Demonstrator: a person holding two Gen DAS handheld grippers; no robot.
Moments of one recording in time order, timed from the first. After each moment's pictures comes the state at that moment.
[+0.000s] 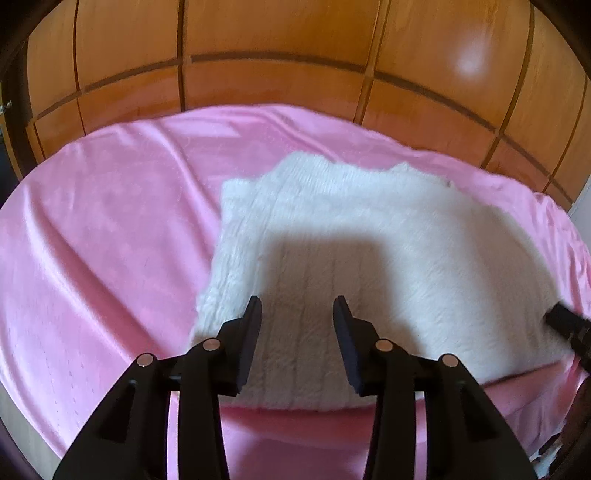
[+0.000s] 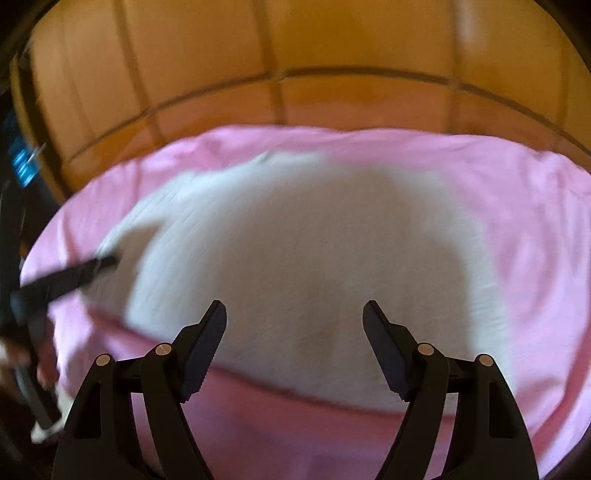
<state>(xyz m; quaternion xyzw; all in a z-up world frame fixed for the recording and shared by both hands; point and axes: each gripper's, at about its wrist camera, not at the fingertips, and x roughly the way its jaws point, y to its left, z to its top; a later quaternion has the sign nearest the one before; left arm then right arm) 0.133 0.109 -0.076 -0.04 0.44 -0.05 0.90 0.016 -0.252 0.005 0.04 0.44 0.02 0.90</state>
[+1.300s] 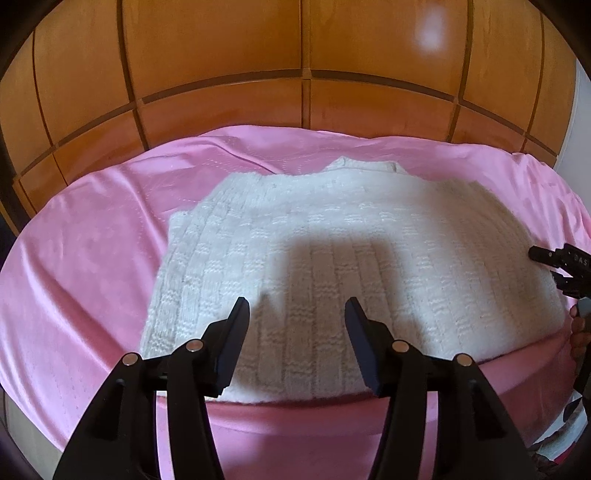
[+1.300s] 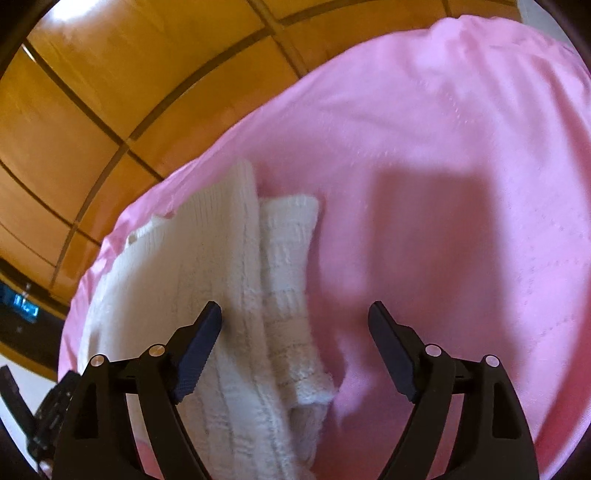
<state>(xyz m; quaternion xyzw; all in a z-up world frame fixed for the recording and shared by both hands) 0.112 0.042 -0.048 0.04 0.42 -0.08 0.90 0.051 -0.410 -0.048 0.25 0.47 -0.01 0.85</state>
